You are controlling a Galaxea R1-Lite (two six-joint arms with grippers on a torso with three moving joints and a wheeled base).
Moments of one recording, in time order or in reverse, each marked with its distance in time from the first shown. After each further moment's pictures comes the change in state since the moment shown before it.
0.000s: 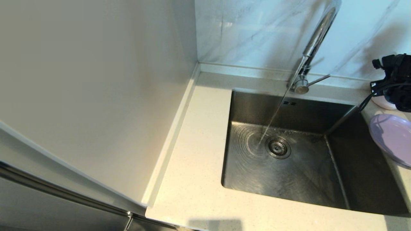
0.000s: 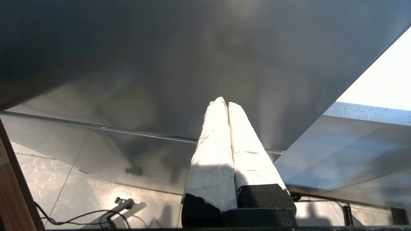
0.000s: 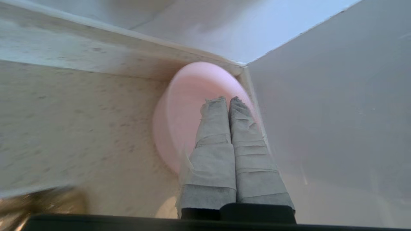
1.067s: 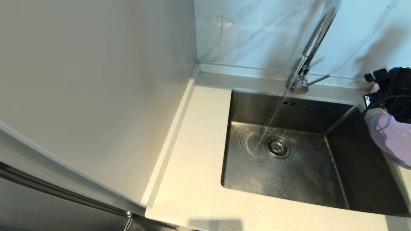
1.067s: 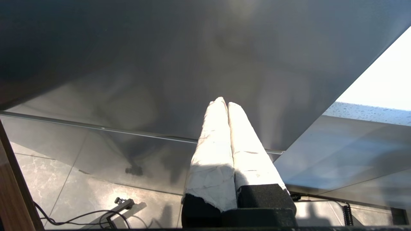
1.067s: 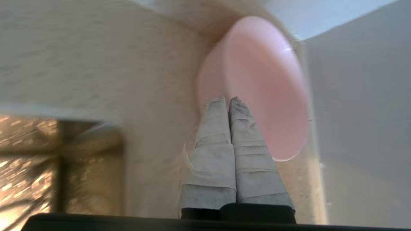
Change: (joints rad) left arm 0.000 0.000 0.000 0.000 0.000 0.000; right arm -0.007 -0.039 0.206 -0.067 0.134 -0.047
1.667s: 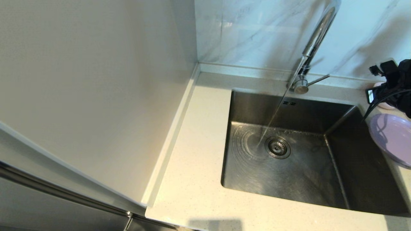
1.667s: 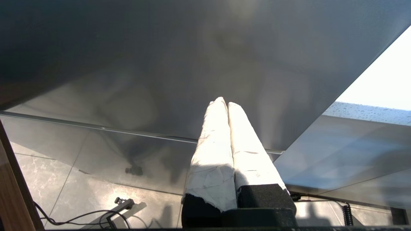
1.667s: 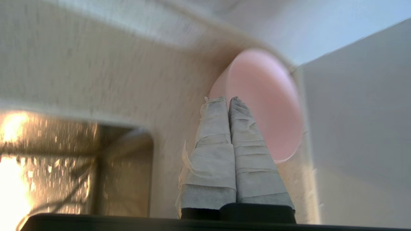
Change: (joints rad) left arm 0.000 0.000 0.000 0.000 -0.001 0.000; right arm 0.013 -0.127 0.104 -0.002 0.106 0.048
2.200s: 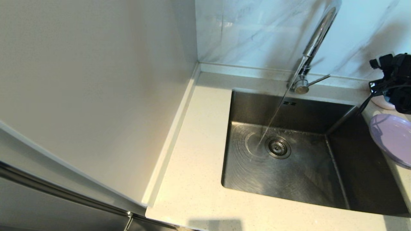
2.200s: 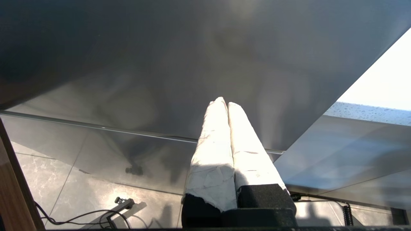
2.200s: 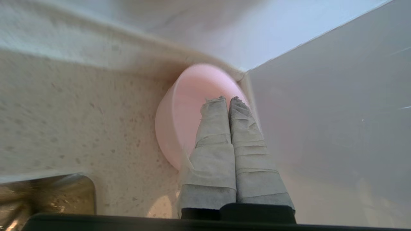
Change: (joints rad) left arm 0.000 0.000 0.000 0.000 0.000 0.000; right arm 0.010 0.125 -0.221 -0.005 -0.235 -0.067
